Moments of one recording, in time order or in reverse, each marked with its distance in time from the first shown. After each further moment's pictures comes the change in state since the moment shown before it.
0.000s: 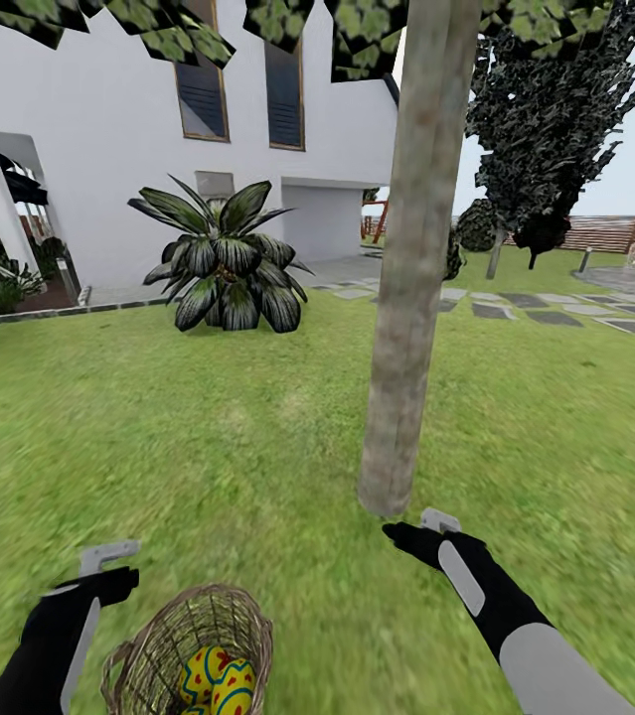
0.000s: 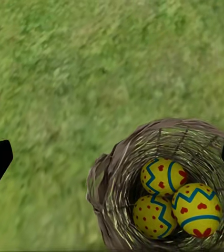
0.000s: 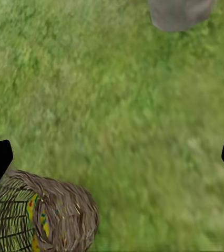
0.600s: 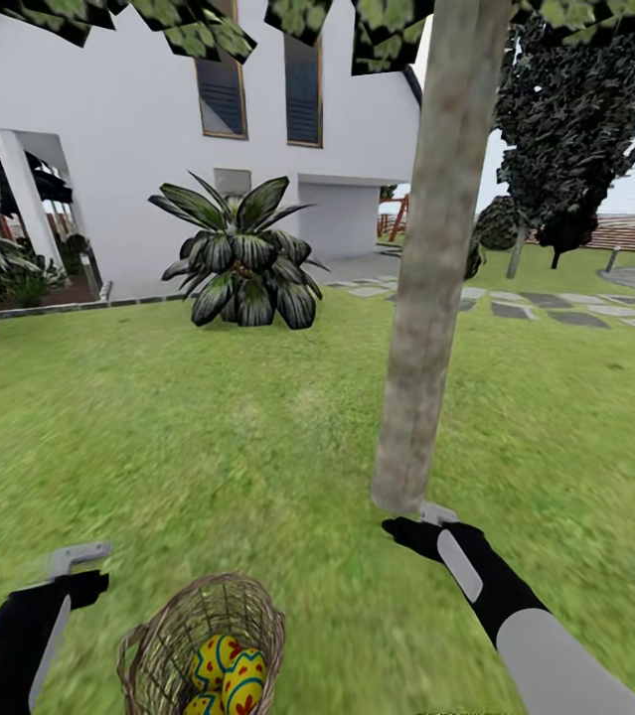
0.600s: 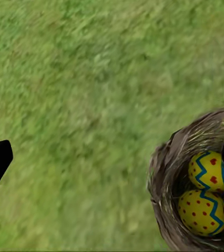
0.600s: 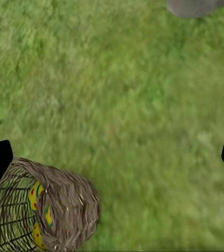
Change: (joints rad) left arm -0.002 0.088 0.008 -0.006 -0.012 0.068 0.002; right arm -0.040 0.000 -0.001 0.026 0.005 0.050 -0.007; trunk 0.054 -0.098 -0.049
